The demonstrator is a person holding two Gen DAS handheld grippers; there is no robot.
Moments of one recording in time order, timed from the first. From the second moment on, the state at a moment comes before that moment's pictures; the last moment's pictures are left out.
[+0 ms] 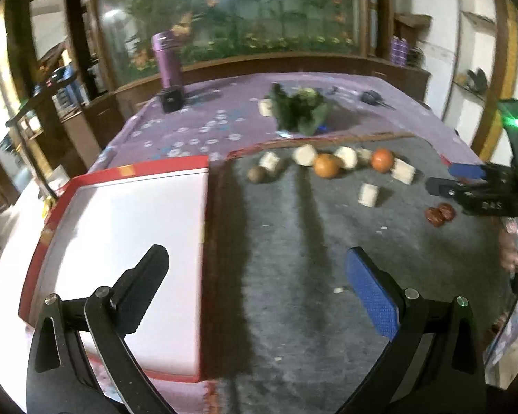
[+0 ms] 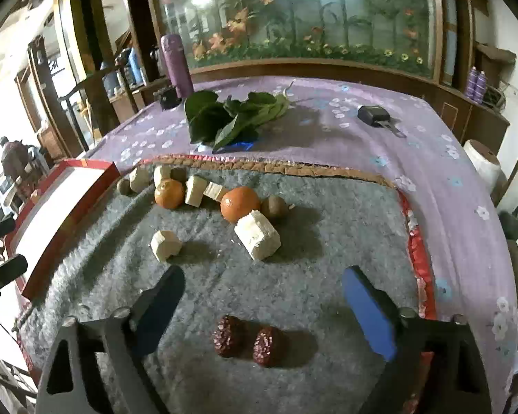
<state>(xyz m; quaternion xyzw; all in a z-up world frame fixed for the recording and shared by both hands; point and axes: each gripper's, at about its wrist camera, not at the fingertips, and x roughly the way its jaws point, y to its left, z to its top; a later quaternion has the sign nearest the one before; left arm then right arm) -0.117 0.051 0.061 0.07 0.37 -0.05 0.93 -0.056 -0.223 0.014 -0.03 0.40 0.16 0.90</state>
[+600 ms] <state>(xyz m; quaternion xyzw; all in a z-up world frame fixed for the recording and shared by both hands) -0.073 -0.021 0.035 0.10 0.36 -0.16 0.91 -0.083 -0.239 -0.011 0.01 0.45 0.21 0.87</state>
